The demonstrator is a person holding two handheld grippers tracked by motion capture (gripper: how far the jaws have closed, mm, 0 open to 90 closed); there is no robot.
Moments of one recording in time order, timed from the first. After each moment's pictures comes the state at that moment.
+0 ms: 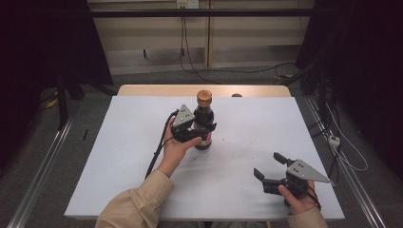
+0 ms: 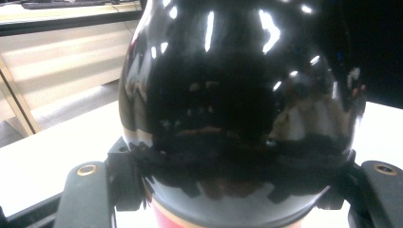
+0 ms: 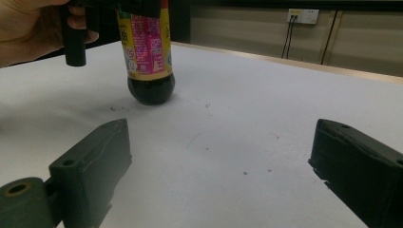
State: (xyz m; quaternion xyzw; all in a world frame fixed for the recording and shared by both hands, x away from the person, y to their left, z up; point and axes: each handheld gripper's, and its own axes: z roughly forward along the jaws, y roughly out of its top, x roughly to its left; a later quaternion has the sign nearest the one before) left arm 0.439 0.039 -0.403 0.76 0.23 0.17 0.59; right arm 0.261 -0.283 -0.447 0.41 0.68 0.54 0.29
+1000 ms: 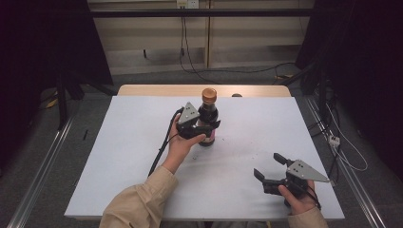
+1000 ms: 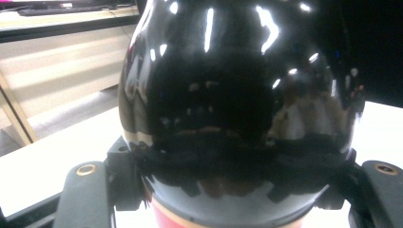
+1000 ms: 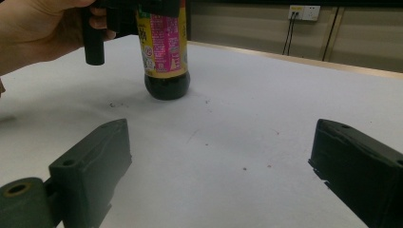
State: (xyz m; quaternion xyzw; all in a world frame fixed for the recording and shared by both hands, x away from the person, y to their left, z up) left arm 0.453 0.025 -0.411 0.75 0.22 0.17 0.59; right arm 0.261 -0.284 -0.450 0.41 0.68 0.54 0.28
